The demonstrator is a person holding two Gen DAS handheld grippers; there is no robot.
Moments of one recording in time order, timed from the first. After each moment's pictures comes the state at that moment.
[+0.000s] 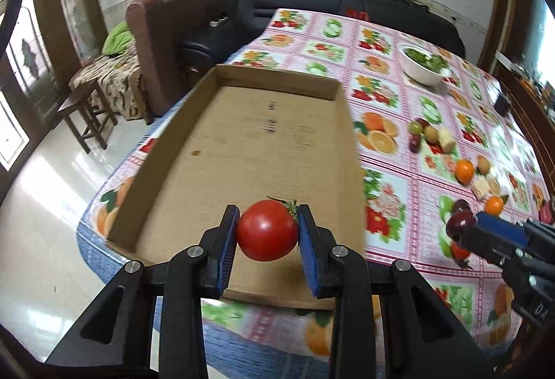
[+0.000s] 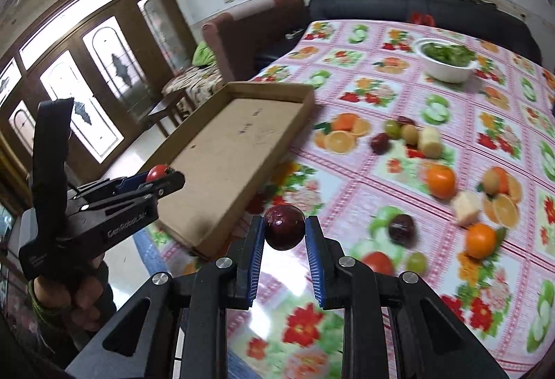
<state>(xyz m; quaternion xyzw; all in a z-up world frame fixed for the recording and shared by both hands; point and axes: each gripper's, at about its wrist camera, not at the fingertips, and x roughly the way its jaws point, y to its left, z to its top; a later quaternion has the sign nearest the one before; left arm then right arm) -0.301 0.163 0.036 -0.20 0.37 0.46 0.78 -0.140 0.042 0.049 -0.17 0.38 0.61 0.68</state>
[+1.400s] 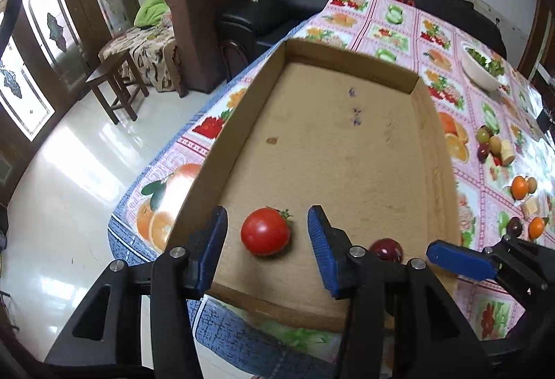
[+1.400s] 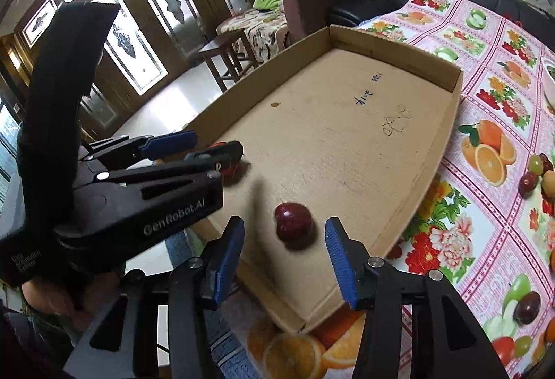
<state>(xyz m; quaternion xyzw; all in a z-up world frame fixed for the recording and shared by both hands) -0.333 0.213 0.018 -0.23 0.40 0.51 0.73 -0.227 0.149 0.008 -0.26 0.39 0.68 0.56</state>
